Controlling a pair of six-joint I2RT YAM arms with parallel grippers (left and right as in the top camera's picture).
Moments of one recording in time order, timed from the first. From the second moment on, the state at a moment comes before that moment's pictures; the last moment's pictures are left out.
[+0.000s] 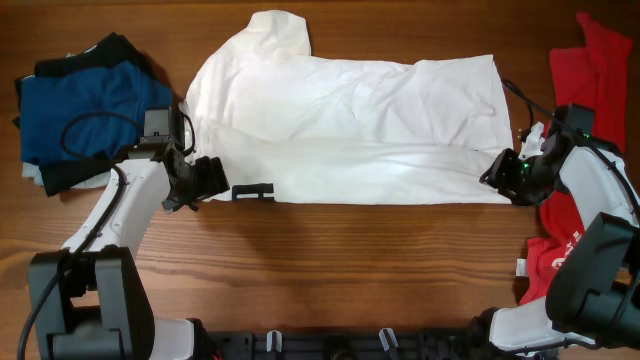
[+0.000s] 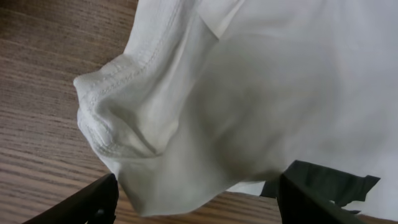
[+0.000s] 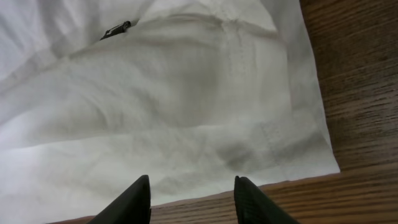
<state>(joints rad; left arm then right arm) 0.04 1.60 0.94 -0.75 0.08 -0.31 -0.35 1.69 1.02 -0.81 -0.25 0.13</state>
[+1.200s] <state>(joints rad) 0.04 1.60 0.93 -0.72 0.08 -0.30 -0.33 1.74 0.94 -0.70 -0.12 0.31</state>
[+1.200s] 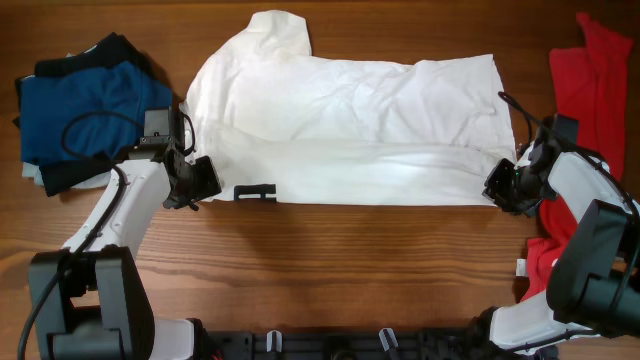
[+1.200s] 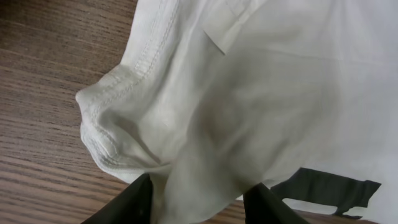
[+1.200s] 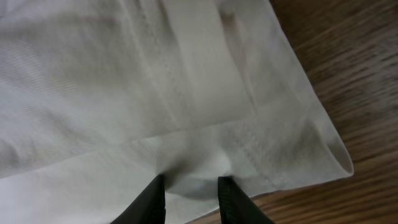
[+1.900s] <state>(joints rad) 0.04 1.60 0.93 -0.64 -0.32 -0.29 -0.33 1.74 0.94 -0.70 -0.08 0.33</state>
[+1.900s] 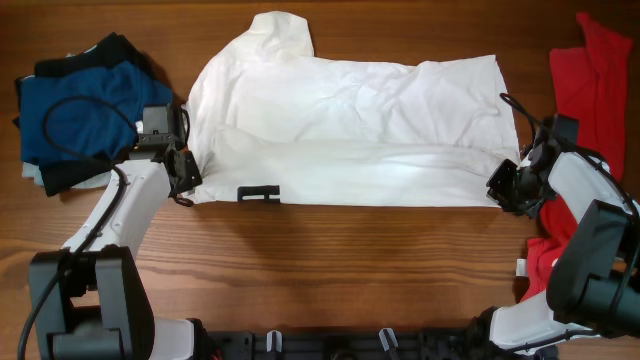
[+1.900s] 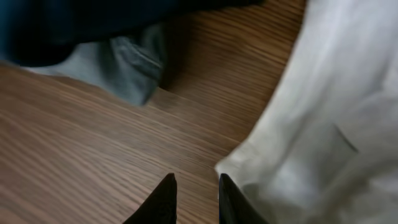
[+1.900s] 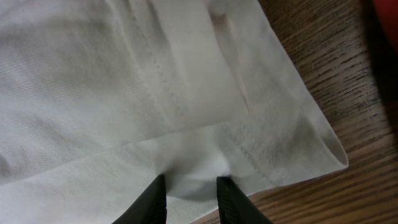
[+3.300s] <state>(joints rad) 0.04 1.56 0.89 -0.71 0.03 -0.29 -0.33 1.74 0.94 -0.70 -0.07 0.33</state>
